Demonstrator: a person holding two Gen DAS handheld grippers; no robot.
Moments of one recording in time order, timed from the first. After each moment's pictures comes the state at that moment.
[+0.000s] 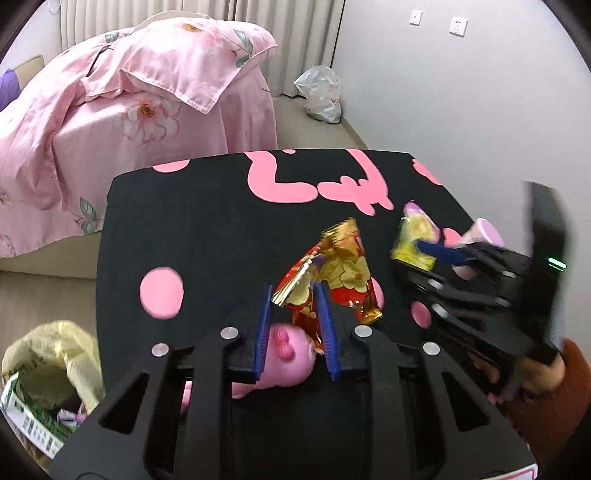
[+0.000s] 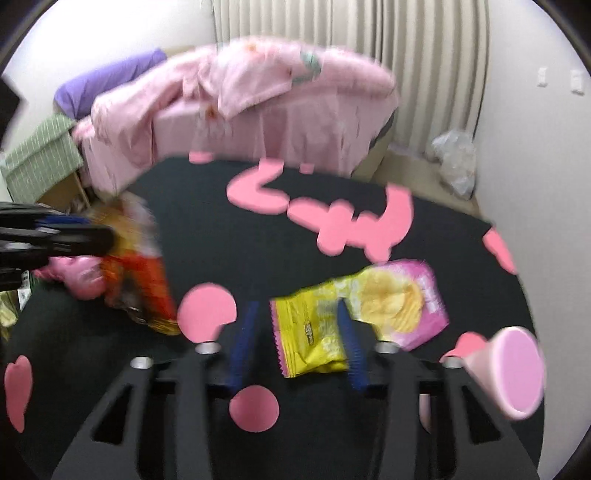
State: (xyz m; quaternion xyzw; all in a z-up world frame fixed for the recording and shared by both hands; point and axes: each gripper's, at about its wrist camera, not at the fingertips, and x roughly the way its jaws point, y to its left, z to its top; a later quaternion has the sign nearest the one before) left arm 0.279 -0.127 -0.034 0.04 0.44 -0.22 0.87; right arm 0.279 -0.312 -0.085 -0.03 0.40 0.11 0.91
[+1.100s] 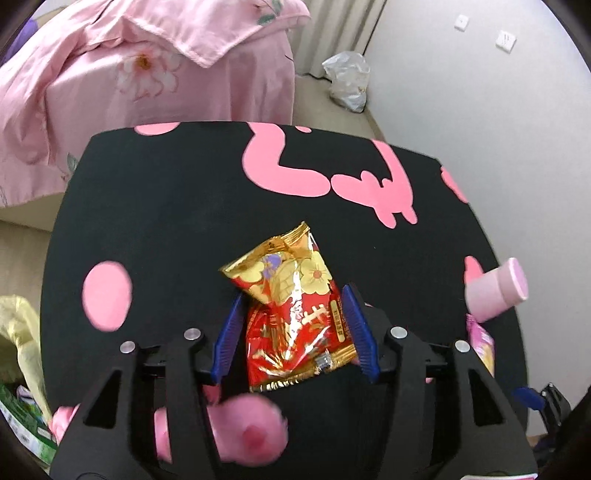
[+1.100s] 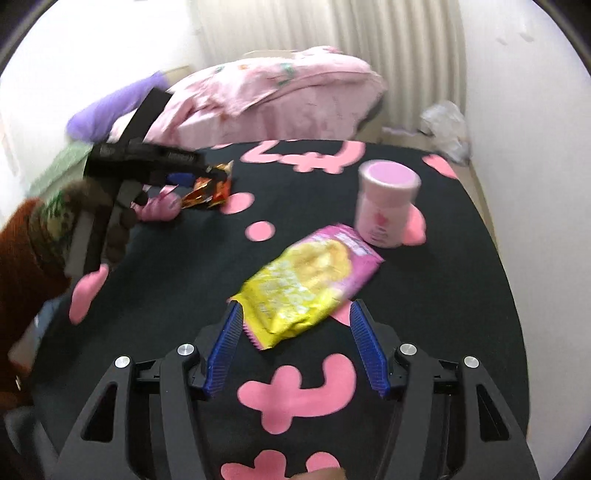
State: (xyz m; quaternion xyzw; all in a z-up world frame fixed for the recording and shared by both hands) left arm 0.332 -0.163 -0.075 -0.01 0.50 -0.18 0.85; right arm 0.108 -0.397 -0.069 0.07 0.39 0.11 0.91
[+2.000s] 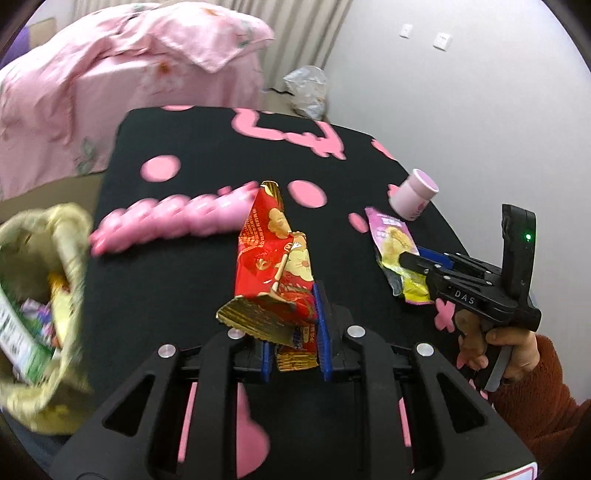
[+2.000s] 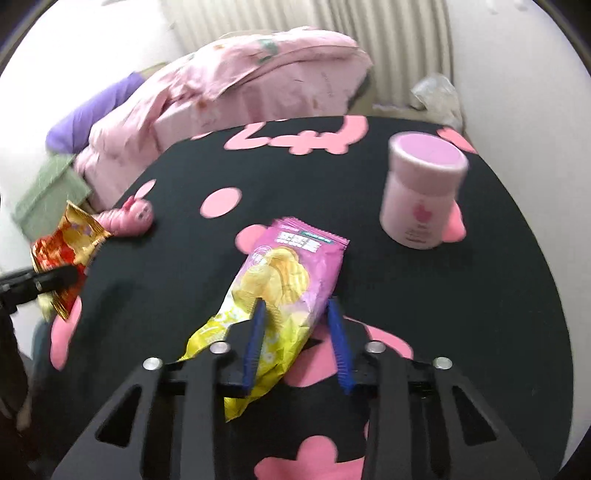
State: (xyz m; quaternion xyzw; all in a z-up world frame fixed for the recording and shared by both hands) left arm 0.164 -0.094 -0.047 -0.04 0.45 -0.24 0.86; right arm 0.163 -0.356 -0.095 0.08 0.42 0.11 0.90
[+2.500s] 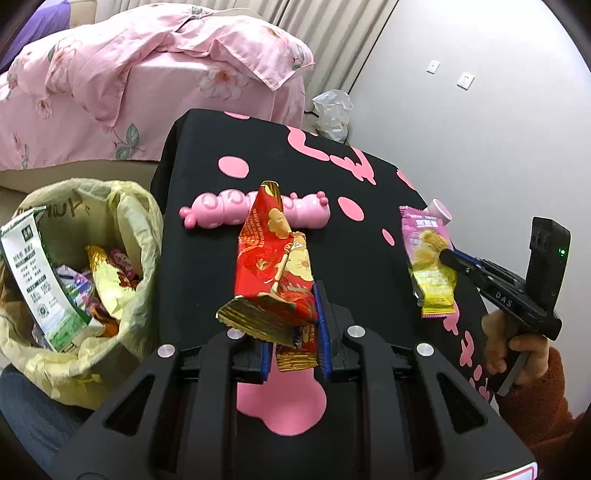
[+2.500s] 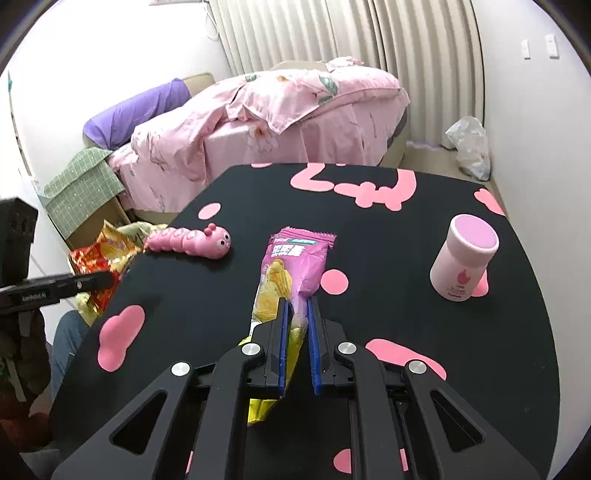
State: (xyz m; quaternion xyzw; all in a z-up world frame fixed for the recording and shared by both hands) left arm 0.141 -0.028 -0.038 -0.09 0.43 -0.21 0.87; right arm 0.137 -0.324 -0.041 0.05 0.37 0.15 0.92
